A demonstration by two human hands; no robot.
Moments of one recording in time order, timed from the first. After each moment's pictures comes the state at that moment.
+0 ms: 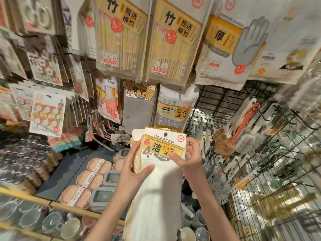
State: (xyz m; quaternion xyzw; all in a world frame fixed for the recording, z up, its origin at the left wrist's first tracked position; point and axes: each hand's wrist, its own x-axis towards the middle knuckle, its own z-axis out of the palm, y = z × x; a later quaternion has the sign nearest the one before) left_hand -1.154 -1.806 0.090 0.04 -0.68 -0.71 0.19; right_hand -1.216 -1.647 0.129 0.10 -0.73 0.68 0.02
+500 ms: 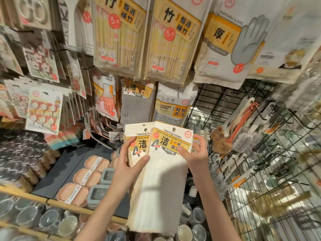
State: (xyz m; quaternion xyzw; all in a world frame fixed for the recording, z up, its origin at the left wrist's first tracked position) left_hand -1.155 -1.814 0.095 0.06 -0.68 -0.71 0.19; right_hand -1.231 -1.634 0.131 0.04 -0.69 0.72 0.04
